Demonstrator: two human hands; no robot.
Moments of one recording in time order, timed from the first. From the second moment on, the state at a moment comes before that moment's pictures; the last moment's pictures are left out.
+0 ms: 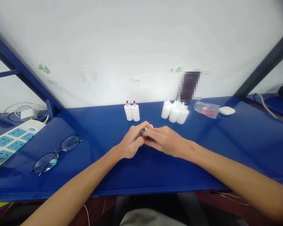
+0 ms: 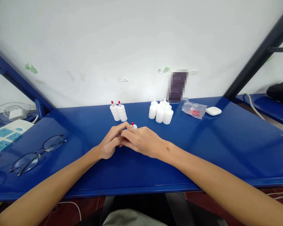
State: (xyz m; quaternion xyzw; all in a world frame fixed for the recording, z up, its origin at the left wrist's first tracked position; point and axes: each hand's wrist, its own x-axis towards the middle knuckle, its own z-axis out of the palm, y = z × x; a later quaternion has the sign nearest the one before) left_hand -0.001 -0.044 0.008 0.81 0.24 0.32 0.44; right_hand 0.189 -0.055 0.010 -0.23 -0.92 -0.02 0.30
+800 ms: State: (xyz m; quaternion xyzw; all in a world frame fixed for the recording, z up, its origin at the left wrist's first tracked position) left_hand -0.011 -0.023 -0.004 0.80 0.42 0.38 0.21; right_hand 0.199 -0.032 0.018 -0.37 -0.75 0.16 0.52
